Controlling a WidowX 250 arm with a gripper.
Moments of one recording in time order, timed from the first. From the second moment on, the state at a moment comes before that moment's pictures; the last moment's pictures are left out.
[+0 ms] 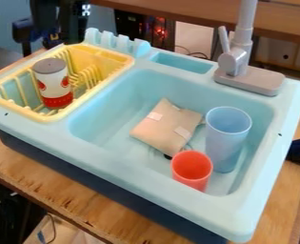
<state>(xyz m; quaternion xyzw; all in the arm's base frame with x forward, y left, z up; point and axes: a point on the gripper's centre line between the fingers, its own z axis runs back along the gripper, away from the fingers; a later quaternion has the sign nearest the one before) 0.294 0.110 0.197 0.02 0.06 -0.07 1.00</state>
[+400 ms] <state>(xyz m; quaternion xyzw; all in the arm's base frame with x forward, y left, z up) 0.318 0.122 0.192 0.01 -0.01 -0.11 0.99</state>
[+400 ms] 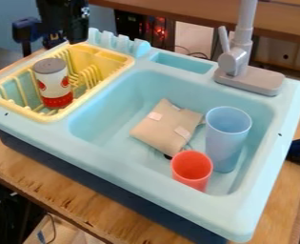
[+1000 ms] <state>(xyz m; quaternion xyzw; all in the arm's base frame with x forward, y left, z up) 0.329 0.129 0.178 -0.01 -0.03 -0.10 1.00</state>
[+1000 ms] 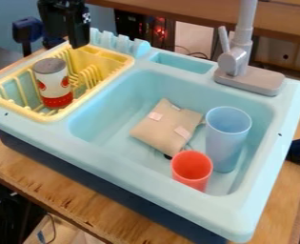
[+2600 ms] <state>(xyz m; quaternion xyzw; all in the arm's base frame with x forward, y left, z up) 0.273 0.103 0.136 0.00 0.10 -0.06 0.99</state>
